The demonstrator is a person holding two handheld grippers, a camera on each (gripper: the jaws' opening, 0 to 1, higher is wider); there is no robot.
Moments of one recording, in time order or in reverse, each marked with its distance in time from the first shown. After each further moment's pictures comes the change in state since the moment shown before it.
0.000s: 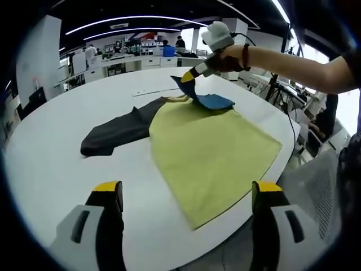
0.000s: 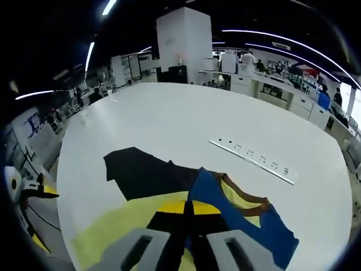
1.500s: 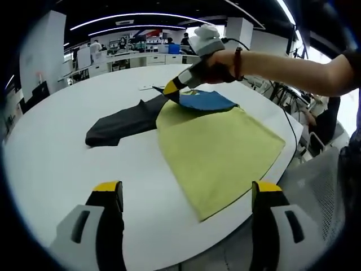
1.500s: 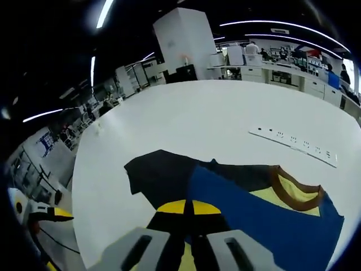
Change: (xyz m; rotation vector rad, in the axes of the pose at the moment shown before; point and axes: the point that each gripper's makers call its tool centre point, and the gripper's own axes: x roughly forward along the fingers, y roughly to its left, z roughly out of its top) left arm -0.006 0.013 -0.018 -0.035 0.019 0.021; right arm 0.066 0.080 -0.014 0.123 0.006 0.139
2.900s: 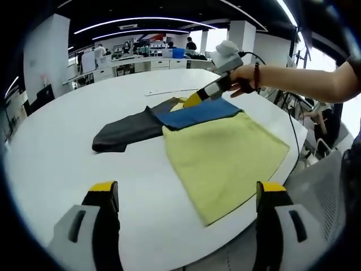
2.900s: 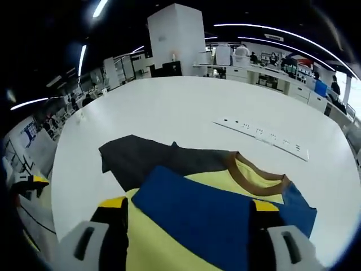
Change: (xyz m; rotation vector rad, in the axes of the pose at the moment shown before) left arm -0.004 0.006 0.015 0.010 -0.041 0.043; right arm -0.055 -0.073 -0.030 -0.056 0.023 -0.186
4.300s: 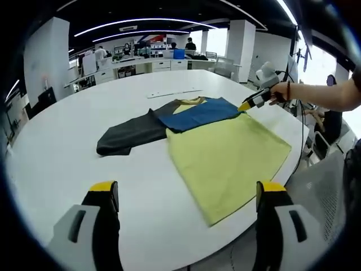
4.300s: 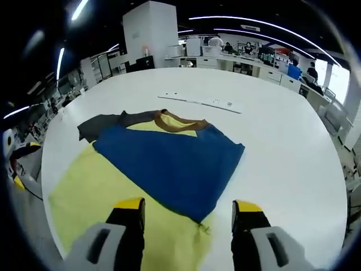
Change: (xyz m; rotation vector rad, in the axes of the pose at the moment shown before) left arm -0.002 0.007 0.004 0.014 0.002 0.015; right arm -0.090 -0.113 -0.107 0.077 0.065 -0.140
